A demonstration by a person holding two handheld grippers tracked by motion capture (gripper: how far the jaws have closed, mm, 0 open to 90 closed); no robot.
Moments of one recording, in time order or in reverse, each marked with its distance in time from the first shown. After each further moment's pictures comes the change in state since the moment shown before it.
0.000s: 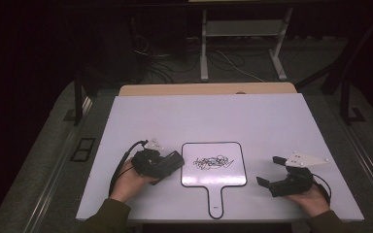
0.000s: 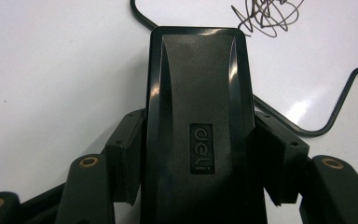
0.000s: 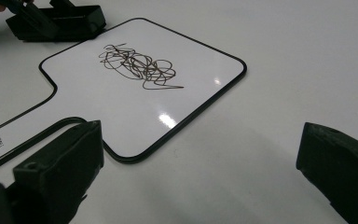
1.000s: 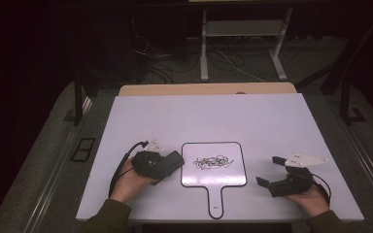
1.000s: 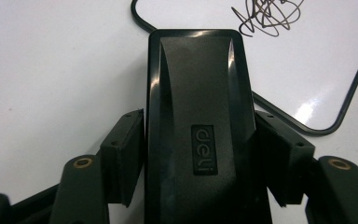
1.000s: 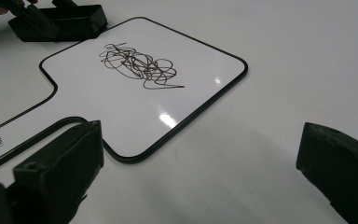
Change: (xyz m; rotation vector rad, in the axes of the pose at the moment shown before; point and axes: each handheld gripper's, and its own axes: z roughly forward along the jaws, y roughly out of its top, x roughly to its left) left arm 0.001 -0.004 0.004 -0.009 0.008 0.049; right arm 0.000 0.000 0.001 0.001 0.001 -0.002
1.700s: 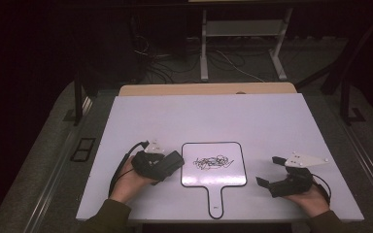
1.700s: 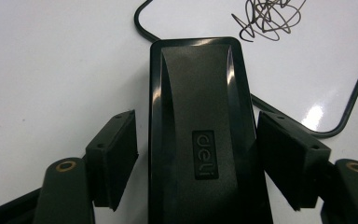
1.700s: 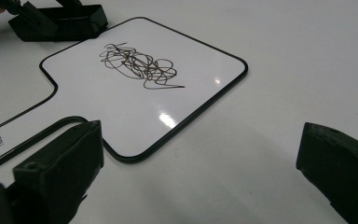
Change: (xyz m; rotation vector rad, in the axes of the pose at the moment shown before) left arm -0.003 0.000 -0.001 -0.023 0.034 0.037; right arm 0.001 0.000 -0.001 0.002 -0.002 -0.001
